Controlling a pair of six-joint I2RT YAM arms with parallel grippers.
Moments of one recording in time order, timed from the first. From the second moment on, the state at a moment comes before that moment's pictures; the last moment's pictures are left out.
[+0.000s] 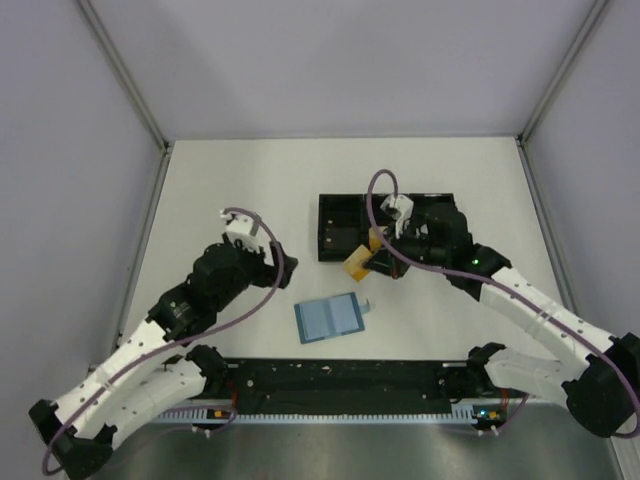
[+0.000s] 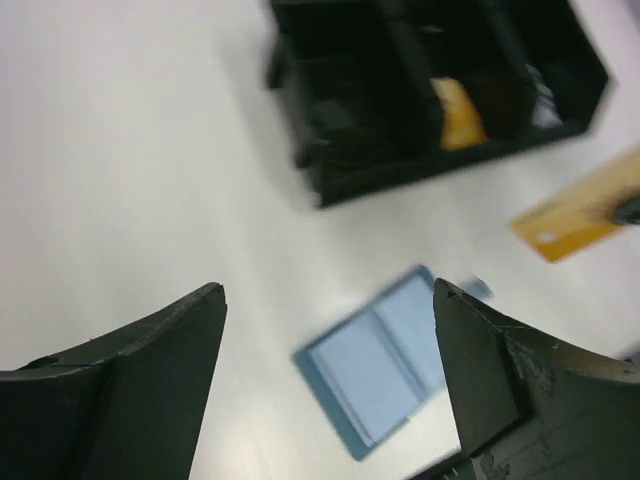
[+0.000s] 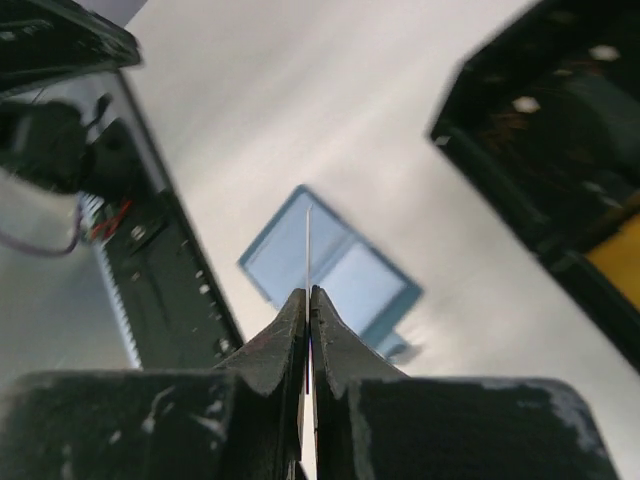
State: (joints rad) left arm -0.80 0.69 0.71 -0.37 -0.15 -0.36; right arm 0.63 1.06 0.80 -0.23 -0.61 0.16
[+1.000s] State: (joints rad) left arm -0.21 0.51 0.68 -0.53 -0.09 -0.36; right arm 0.42 1.52 0.86 -0.01 -0.06 0.62
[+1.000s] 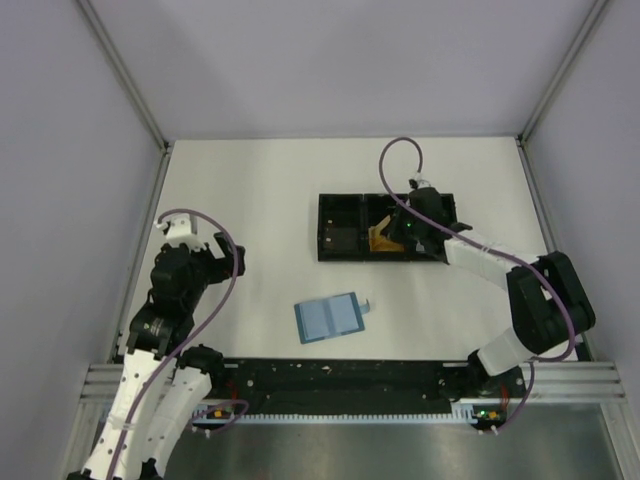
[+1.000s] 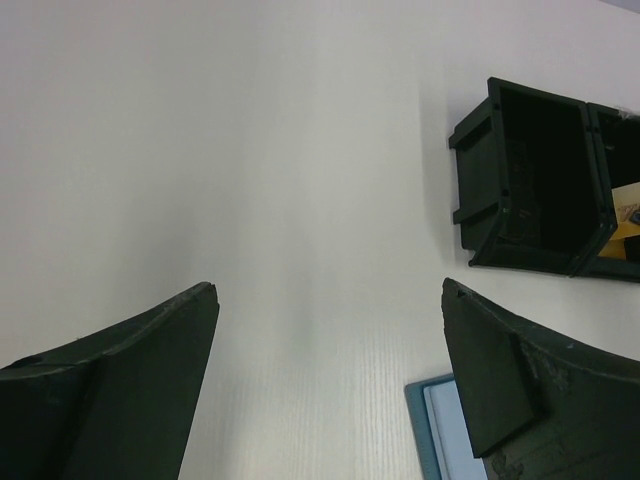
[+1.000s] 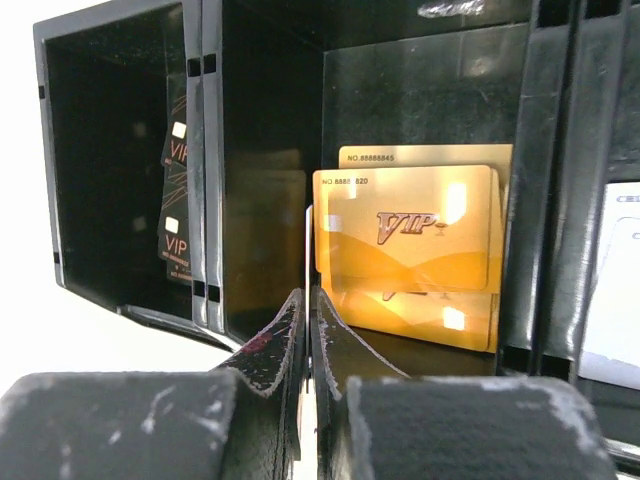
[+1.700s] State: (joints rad) left arm -0.21 0.51 0.68 -0.53 -0.09 -0.36; right arm 0.42 1.29 0.85 -0.21 0.01 0.54
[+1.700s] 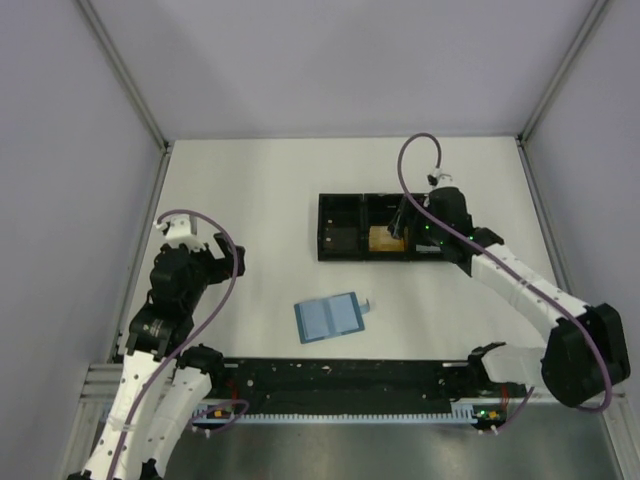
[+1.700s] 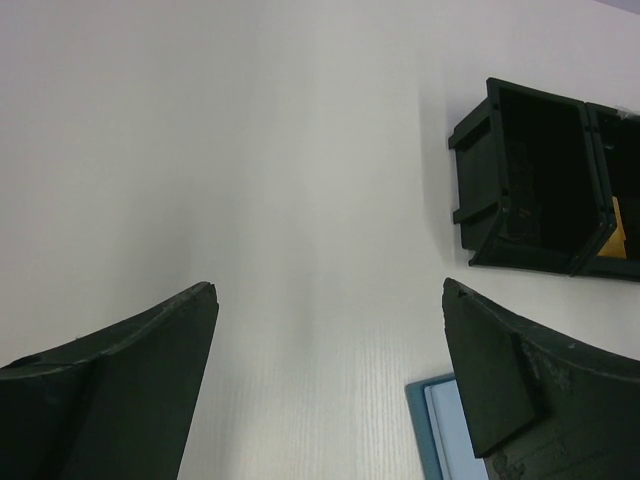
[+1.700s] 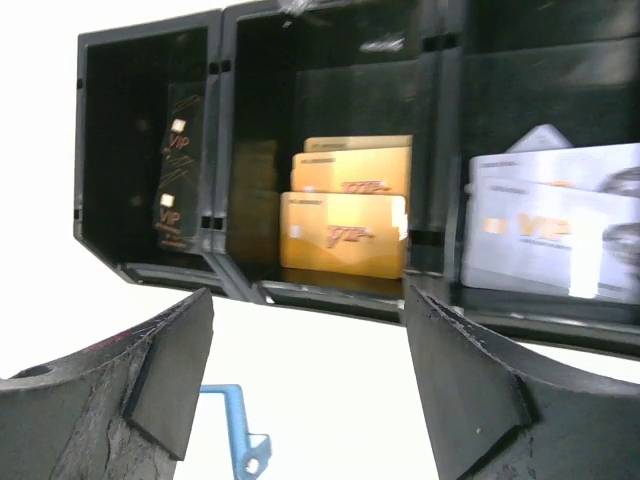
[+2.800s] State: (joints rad) left arm -0.21 0.03 0.68 -0.52 -0.25 -0.34; right arm 0.36 0.27 1.01 -0.71 0.73 0.25
